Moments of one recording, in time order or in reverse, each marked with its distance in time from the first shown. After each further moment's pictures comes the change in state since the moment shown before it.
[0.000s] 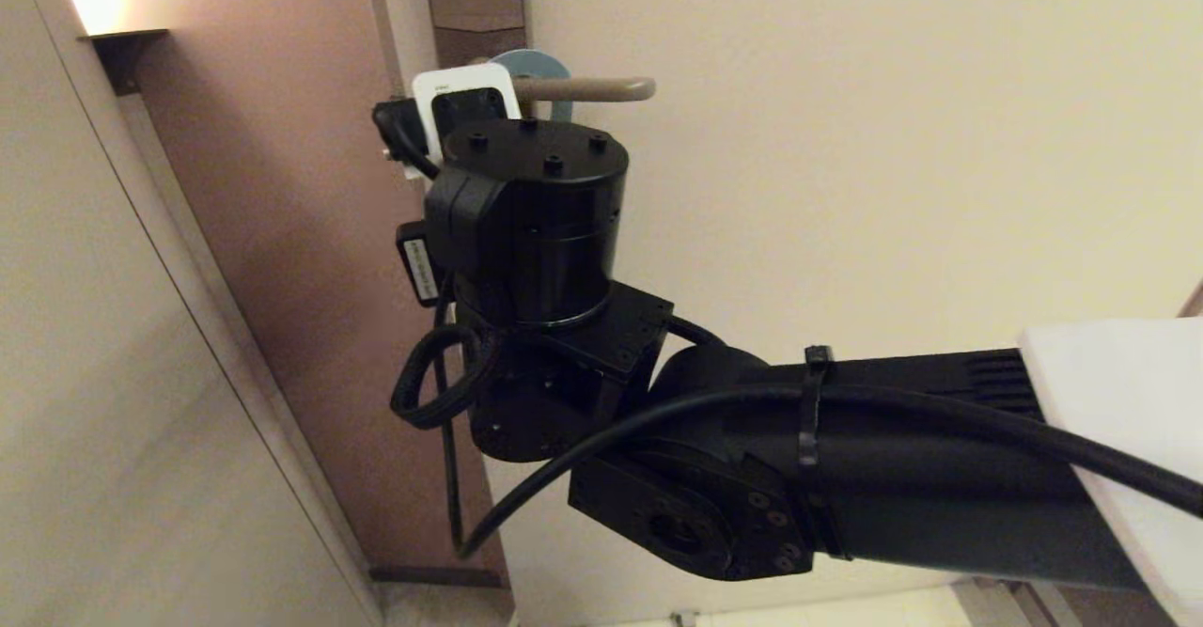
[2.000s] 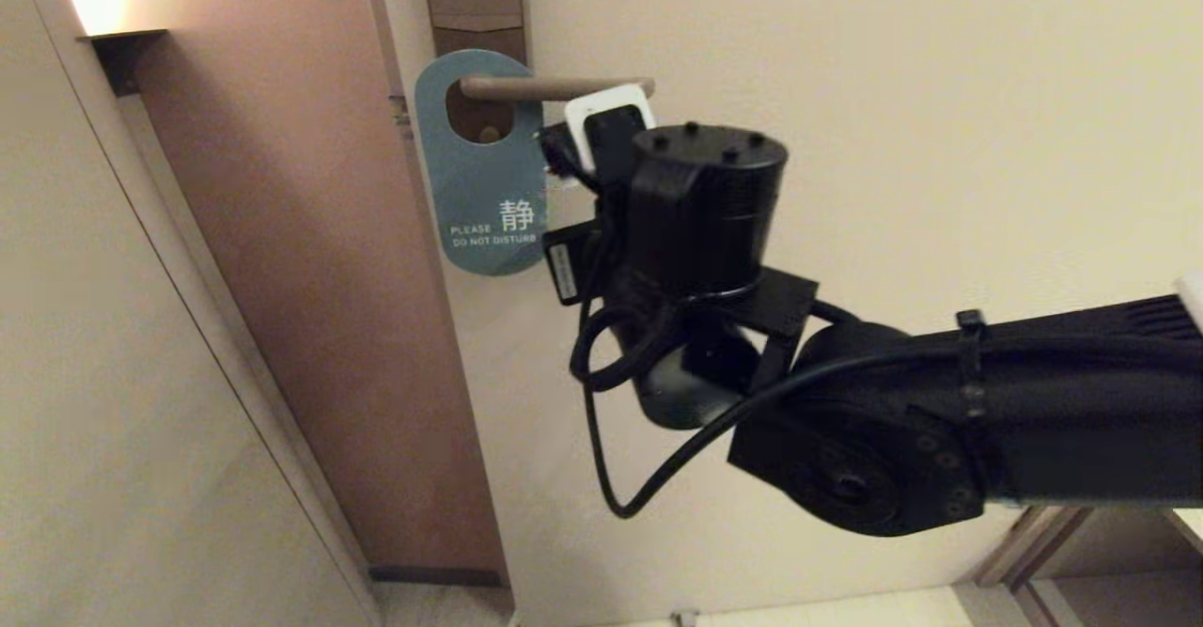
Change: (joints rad) left arm 0.000 0.000 0.000 0.000 0.000 0.000; right arm -0.138 -0.190 0.332 -0.037 0.008 -0.048
